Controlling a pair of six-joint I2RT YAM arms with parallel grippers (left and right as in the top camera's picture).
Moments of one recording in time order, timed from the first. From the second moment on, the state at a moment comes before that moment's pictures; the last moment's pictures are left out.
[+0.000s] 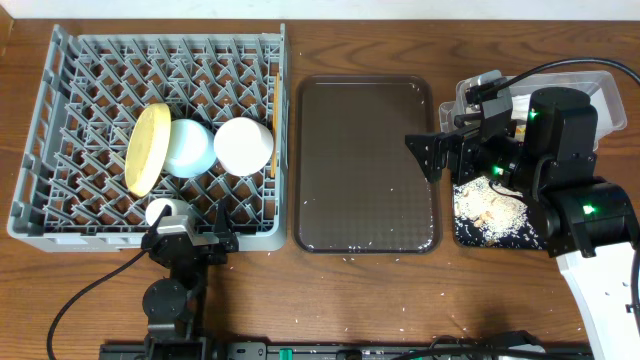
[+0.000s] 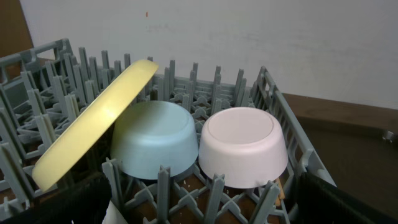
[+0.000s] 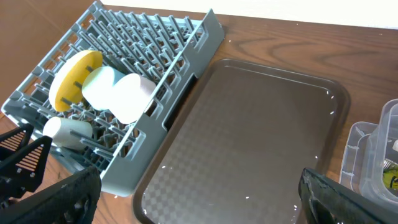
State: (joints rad) left arm 0.00 0.01 0.02 -0.11 -0.03 -0.14; right arm 0.18 1.16 1.22 -0.70 -0.47 0.10
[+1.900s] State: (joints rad) left arm 0.00 0.03 0.02 -0.12 -0.03 -0.14; right arm 0.19 0.01 0.01 0.08 -0.27 -0.03
